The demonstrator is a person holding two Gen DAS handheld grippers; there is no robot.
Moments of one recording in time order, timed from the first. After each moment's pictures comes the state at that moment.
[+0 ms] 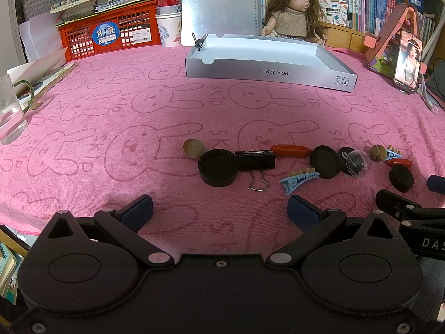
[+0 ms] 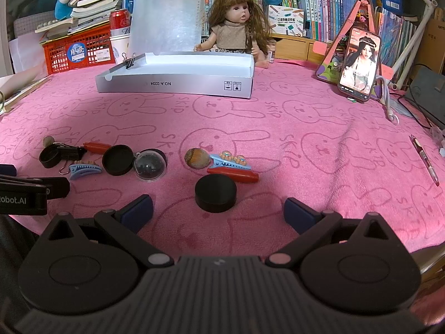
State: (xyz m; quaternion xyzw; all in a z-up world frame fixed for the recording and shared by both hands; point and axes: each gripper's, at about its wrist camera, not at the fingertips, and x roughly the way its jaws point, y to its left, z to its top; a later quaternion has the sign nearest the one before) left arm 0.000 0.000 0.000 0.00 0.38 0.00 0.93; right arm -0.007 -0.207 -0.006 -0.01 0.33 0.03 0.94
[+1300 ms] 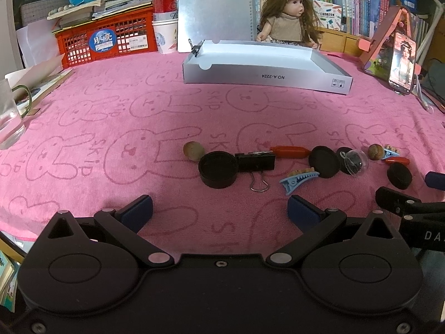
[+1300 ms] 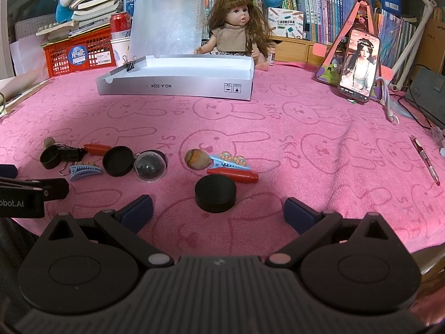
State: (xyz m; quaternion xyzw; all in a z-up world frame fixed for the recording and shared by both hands) left arm -0.006 0.005 0.000 0.01 0.36 -0.01 0.93; right arm -0.009 -0.208 -0.006 -0.01 0.33 0.03 0.94
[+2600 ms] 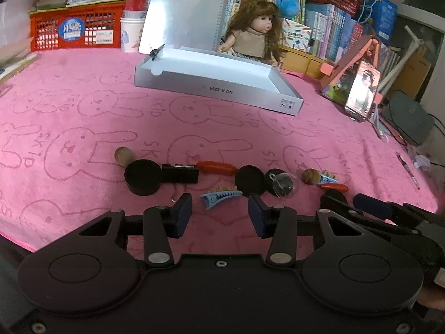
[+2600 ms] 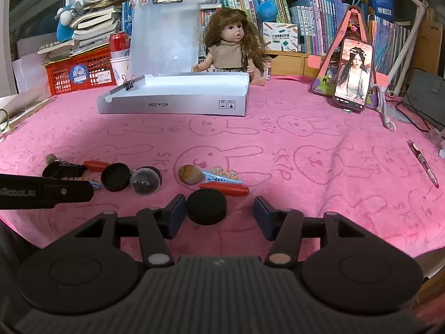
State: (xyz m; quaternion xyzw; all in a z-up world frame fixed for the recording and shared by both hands) left arm -0.009 -0.022 0.009 -0.08 0.34 -0.09 0.93; right arm -0.017 -0.218 -0.006 0.00 0.29 0.04 0.96
